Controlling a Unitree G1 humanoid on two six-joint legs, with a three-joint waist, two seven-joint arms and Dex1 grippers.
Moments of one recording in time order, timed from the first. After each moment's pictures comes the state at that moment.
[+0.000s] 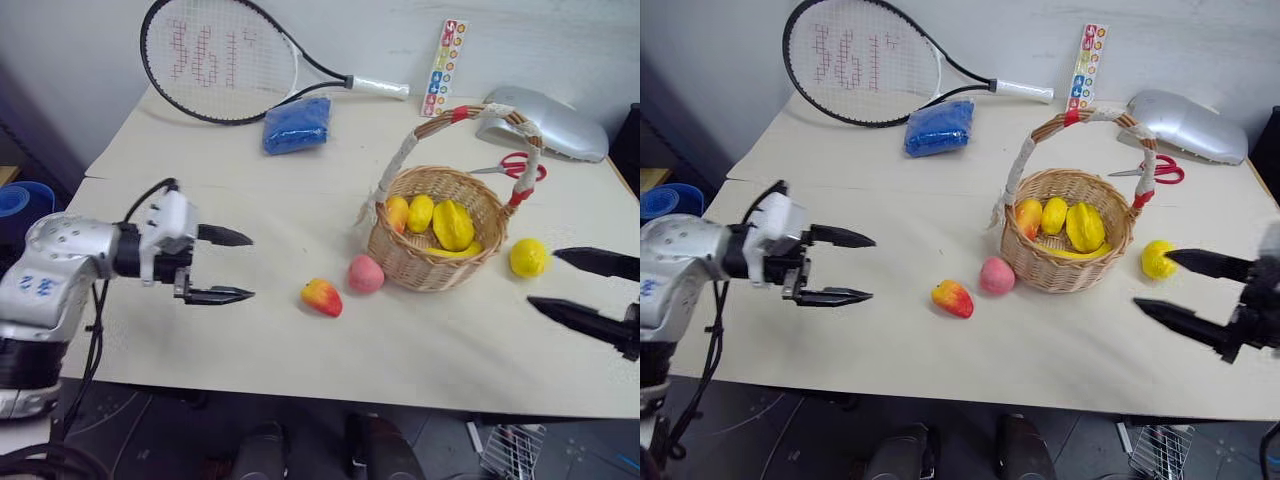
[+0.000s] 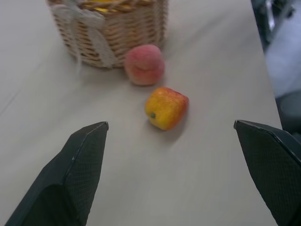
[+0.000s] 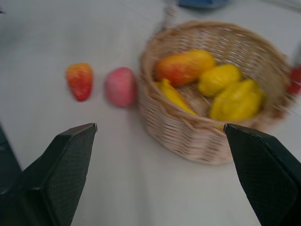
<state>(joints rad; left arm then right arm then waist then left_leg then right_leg) -0.57 0.90 -0.06 -0.03 -0.43 0.33 -1.35 0.22 -1.04 -0.89 -0.62 0.94 0.85 1.05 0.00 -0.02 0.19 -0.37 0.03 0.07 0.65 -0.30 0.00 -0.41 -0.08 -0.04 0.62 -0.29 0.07</state>
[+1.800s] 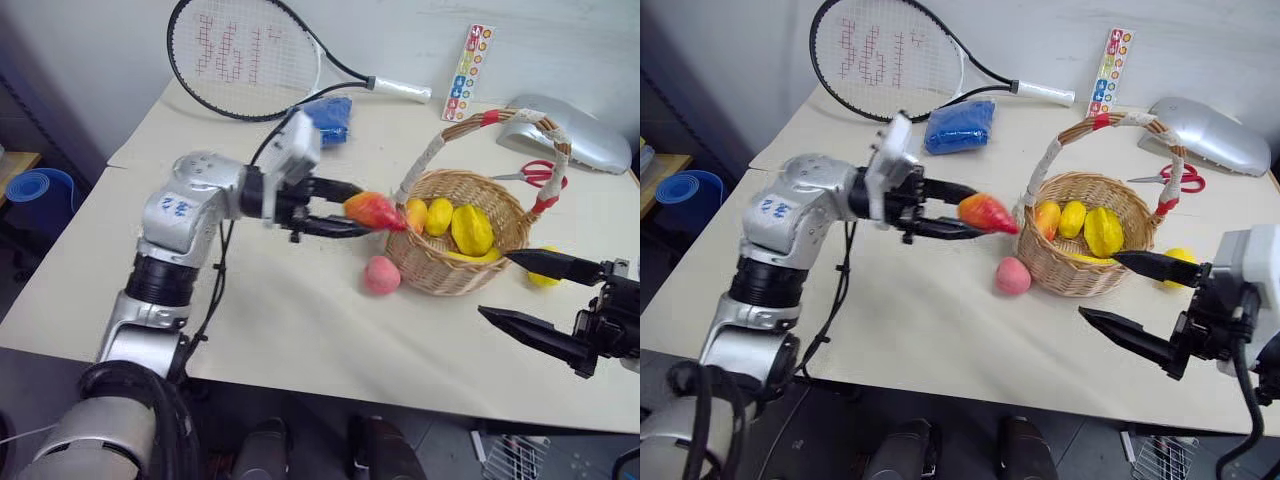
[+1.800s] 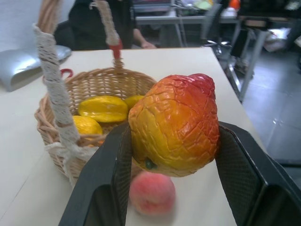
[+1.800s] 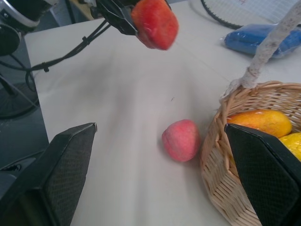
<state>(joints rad) -1.01 0.39 -0.15 0.12 -0.36 0.62 -1.14 0.25 -0.97 -0.88 -0.75 1.17 0.79 0.80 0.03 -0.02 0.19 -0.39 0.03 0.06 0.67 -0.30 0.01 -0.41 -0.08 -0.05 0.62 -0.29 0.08</state>
